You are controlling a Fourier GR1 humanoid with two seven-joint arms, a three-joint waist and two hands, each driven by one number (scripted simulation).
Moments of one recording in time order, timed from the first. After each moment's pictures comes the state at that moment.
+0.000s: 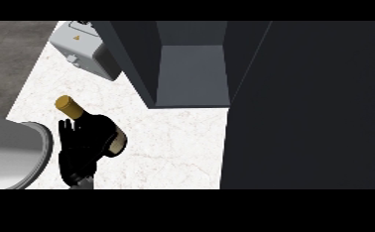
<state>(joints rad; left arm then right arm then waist) -0.02 0.00 0.16 -1.09 0.65 0.25 -0.52 0.11 -0.23 0.40 -2.52 -0.05 -0.09 0.45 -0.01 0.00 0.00</state>
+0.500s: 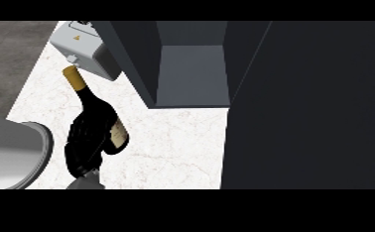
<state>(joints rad) -0.08 0.01 0.14 -1.03 0.67 0.25 -0.58 0.12 -0.24 0.37 -2.53 -0.06 -0.07 0.46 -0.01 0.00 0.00</state>
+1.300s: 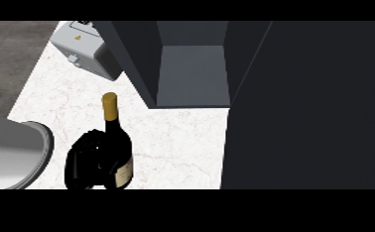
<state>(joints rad) 0.02 0.12 -0.04 -1.06 0.52 -0.03 -0.68 0.14 -0.22 0.38 -2.51 -0.06 -0.05 0.42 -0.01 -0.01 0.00</state>
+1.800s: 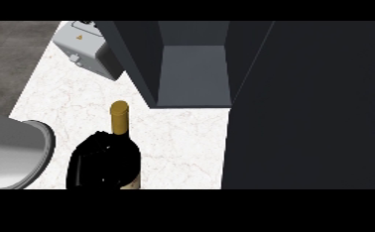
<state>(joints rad) 0.13 0.12 -0.16 -1.36 0.46 -0.03 -0.60 0.15 -0.22 0.36 -2.52 -0.07 -0.05 0.42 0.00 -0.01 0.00</state>
